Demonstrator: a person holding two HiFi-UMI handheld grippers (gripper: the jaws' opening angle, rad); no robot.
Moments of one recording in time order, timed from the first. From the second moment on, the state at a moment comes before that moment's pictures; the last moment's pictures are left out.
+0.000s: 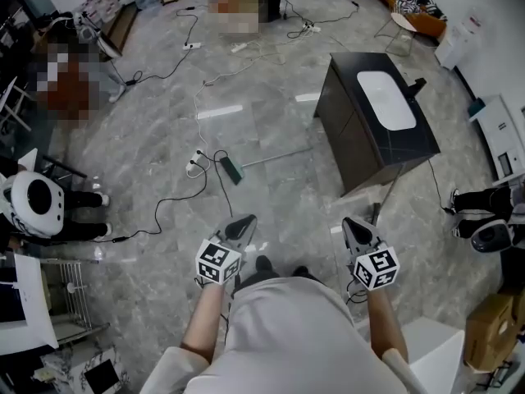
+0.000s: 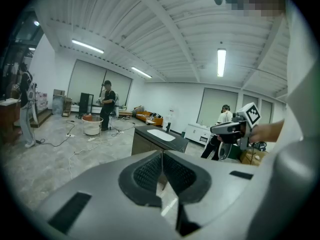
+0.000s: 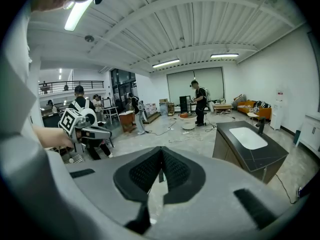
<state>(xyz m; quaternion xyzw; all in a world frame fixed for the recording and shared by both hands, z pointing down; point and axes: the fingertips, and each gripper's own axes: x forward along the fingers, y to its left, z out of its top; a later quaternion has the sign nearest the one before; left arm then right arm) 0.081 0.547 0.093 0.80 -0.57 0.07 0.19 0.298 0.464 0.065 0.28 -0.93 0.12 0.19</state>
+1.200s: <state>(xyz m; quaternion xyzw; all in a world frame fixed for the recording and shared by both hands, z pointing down) 0.034 0.516 0.125 0.80 -0.54 0.08 0.23 0.241 0.433 0.094 0.29 -0.92 0.15 0.21</state>
